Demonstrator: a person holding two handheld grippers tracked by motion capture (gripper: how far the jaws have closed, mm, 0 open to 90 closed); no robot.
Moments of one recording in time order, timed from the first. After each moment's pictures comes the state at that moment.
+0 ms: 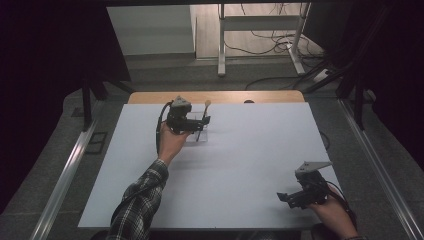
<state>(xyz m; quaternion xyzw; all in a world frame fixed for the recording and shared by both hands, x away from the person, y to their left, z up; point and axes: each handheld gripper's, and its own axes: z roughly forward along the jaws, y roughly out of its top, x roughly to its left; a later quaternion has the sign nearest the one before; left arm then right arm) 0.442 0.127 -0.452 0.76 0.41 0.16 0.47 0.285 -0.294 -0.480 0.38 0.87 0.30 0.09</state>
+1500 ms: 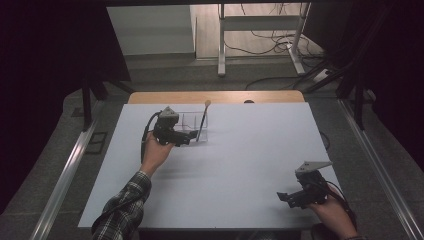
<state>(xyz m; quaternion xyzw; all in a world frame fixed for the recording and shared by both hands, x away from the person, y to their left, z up) 0.410 0.162 -0.467 0.79 0.40 0.15 0.43 0.285 -0.294 -0.479 0.38 0.87 0.30 0.09</state>
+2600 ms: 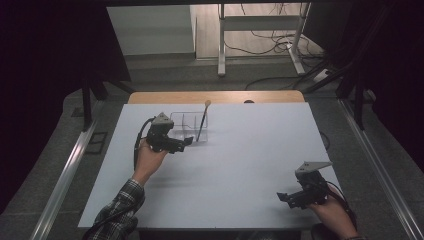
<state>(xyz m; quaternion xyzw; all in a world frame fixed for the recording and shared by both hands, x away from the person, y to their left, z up) 0.382 0.172 -0.463 0.80 0.40 0.15 0.43 0.285 -0.294 -0.479 0.38 0.87 0.30 0.10</state>
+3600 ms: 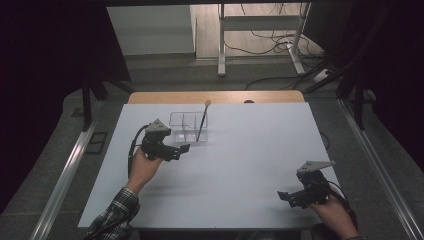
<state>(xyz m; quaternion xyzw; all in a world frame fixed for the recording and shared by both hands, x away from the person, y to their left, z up) 0.357 0.181 -0.464 0.80 0.39 0.13 0.45 0.285 -0.297 -0.477 0.39 0.86 0.31 0.09</state>
